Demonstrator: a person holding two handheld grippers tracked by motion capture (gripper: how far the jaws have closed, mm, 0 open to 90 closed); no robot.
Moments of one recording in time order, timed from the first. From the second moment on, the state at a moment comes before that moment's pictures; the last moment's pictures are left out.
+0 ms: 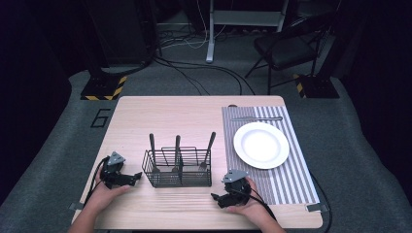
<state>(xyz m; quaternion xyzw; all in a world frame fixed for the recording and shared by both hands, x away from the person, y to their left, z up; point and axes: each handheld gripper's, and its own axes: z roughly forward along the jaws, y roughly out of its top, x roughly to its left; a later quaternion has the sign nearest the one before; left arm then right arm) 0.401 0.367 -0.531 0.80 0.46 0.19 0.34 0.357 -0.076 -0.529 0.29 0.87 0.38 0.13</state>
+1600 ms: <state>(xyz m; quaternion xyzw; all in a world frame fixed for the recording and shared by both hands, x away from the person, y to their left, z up) 0.401 0.367 -0.531 0.80 0.46 0.19 0.34 0.349 -0.082 -0.502 0.35 0.84 0.39 0.12</state>
